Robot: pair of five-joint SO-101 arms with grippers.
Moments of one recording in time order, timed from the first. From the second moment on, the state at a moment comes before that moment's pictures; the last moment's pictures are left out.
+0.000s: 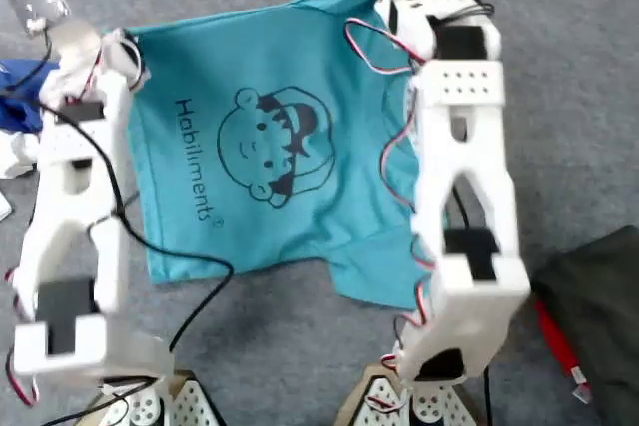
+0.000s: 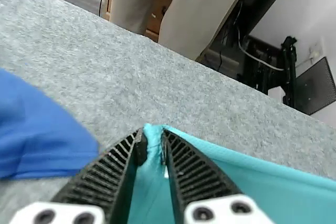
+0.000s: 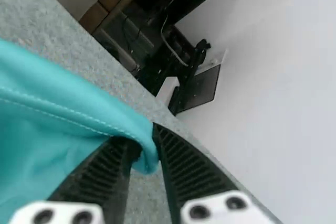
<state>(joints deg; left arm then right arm) -13.0 1.7 11.2 19.3 8.9 -4.8 22.2 -29.1 42.2 37.9</state>
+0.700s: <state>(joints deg) -10.3 34.3 -28.7 50.5 3.5 -4.6 57.4 -67.6 61.4 37.9</state>
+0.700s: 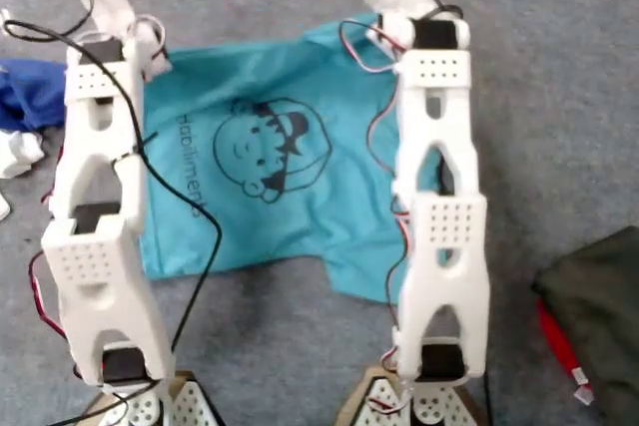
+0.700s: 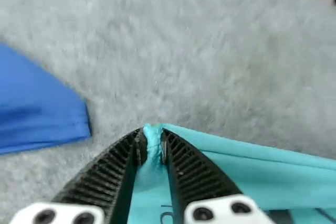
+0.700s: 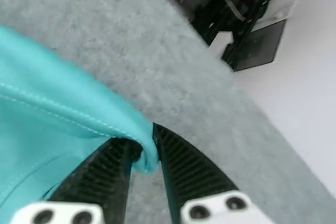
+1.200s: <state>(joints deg) -12.6 44.1 -29.3 46.1 5.0 -5.3 66.6 -67.8 58.4 31.0</state>
